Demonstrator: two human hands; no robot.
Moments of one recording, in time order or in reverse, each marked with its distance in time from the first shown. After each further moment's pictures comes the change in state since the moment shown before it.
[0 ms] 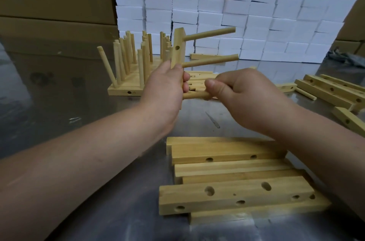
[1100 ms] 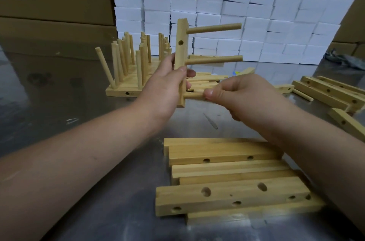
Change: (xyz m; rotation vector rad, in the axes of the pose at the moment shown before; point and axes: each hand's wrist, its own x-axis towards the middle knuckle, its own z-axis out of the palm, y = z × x) left_hand 0.004 0.000 -0.009 0.189 -0.203 0.146; right_hand -0.003 0.006 -0.002 0.294 0.013 0.242
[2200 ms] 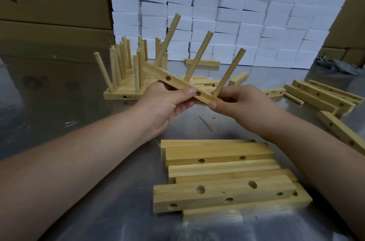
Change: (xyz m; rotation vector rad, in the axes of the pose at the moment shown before) left_hand 0.004 -0.017 0.002 -0.504 -0.062 -0.255; right_hand 0.008 0.029 -0.009 -0.054 -0.052 -0.082
